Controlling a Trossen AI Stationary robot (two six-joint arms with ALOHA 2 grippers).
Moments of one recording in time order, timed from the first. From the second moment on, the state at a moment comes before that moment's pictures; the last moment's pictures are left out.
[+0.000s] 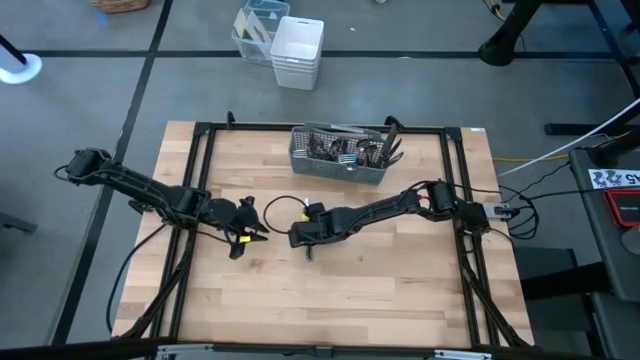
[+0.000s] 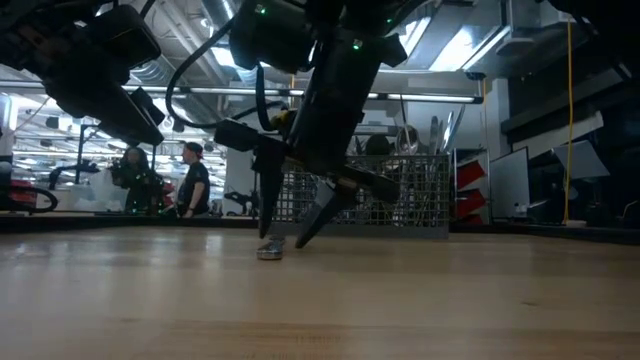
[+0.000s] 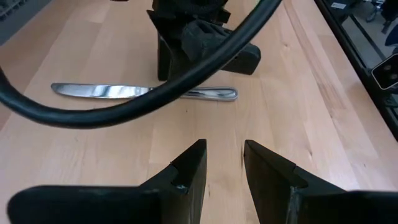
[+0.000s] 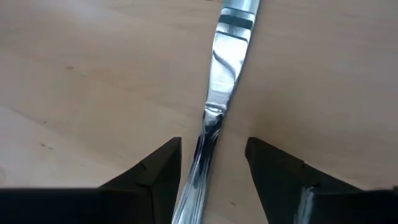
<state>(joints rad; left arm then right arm) -0.26 0.89 0.35 -0.06 -0.09 -0.28 0.15 2.27 1.72 -0.66 0.24 1.39</state>
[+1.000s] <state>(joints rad) -0.26 0.89 0.35 -0.07 -0.09 -0.27 0.14 2.27 1.73 -0.92 0.17 1.31</state>
